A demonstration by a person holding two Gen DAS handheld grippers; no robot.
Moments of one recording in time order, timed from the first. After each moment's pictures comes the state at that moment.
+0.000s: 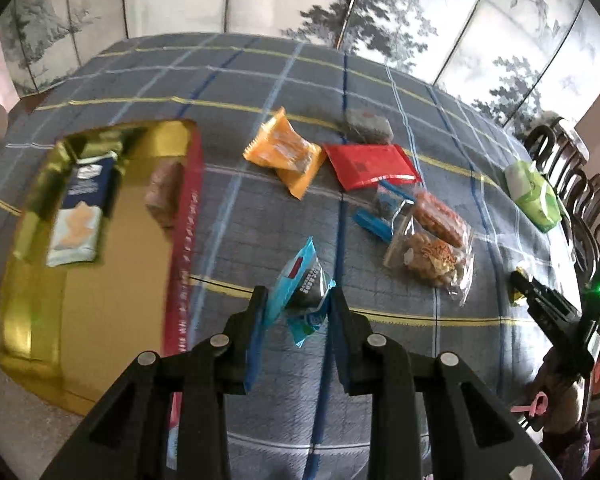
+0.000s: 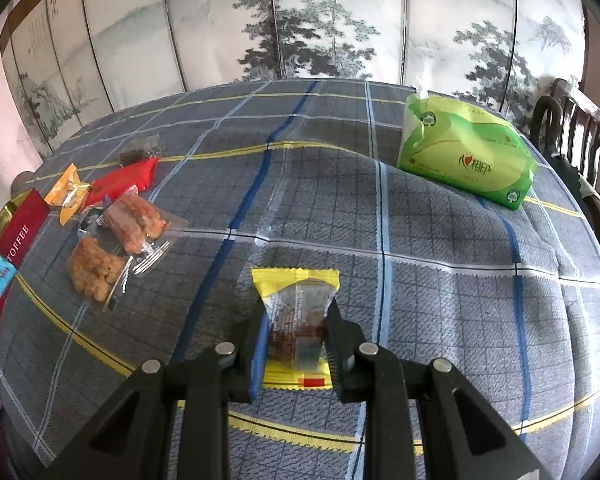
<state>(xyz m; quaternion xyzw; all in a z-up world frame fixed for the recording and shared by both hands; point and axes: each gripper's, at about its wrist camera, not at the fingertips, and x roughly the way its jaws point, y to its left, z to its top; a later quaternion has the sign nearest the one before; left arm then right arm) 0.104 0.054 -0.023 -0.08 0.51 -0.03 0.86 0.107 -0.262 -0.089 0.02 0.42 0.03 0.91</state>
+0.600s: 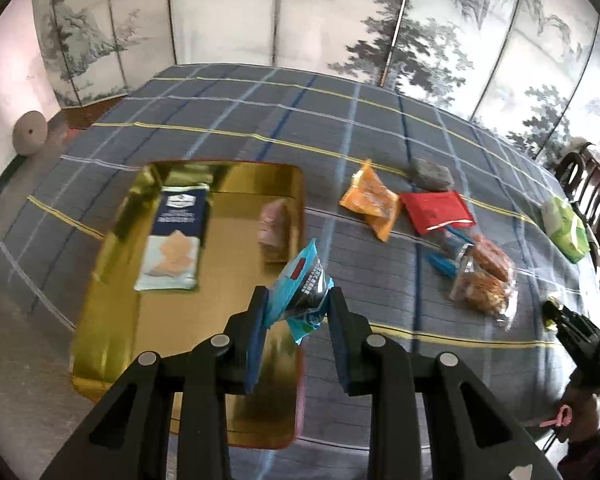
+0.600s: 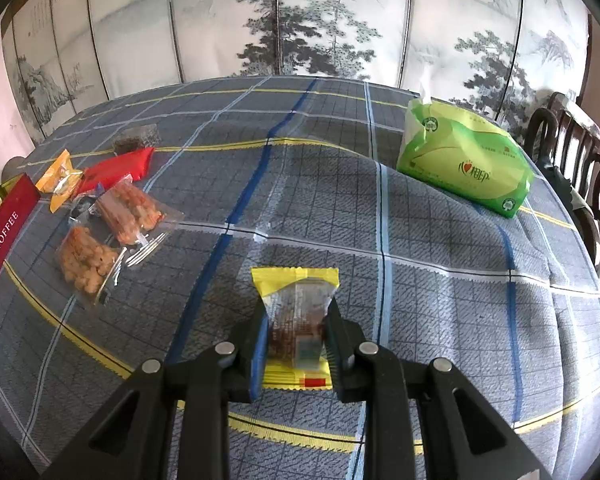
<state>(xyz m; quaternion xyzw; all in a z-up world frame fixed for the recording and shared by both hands) 0.092 0.120 -0.001 -0.06 0.46 0.04 0.88 0.107 -0.251 -0.090 -0.01 0.42 0.02 0.91</state>
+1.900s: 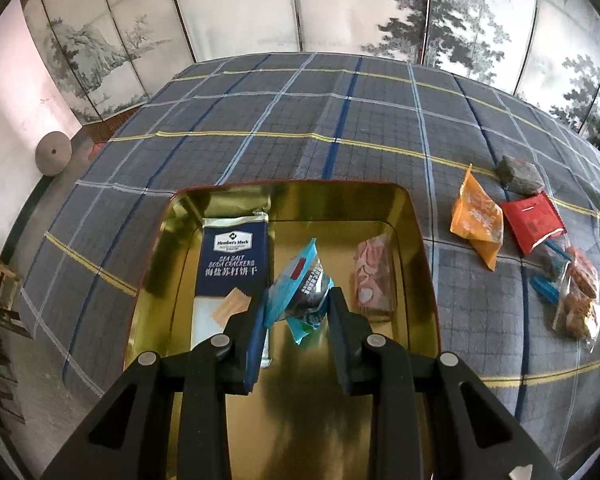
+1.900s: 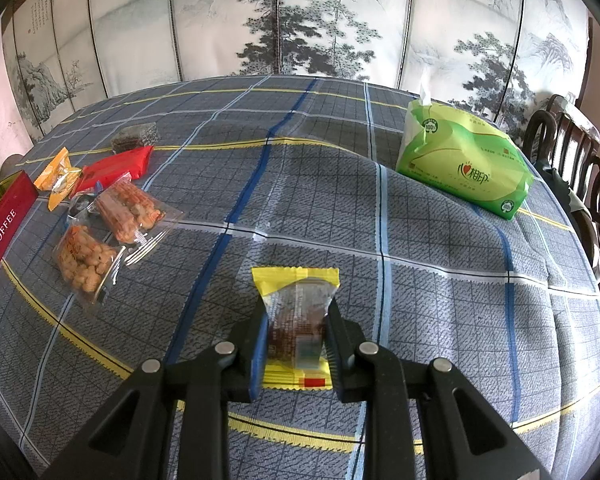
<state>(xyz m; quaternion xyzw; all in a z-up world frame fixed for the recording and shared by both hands) 0.162 0.170 -0.037 0.01 0.49 0.09 0.87 0.107 -0.250 -0.090 -0.01 0.42 0.01 0.91</state>
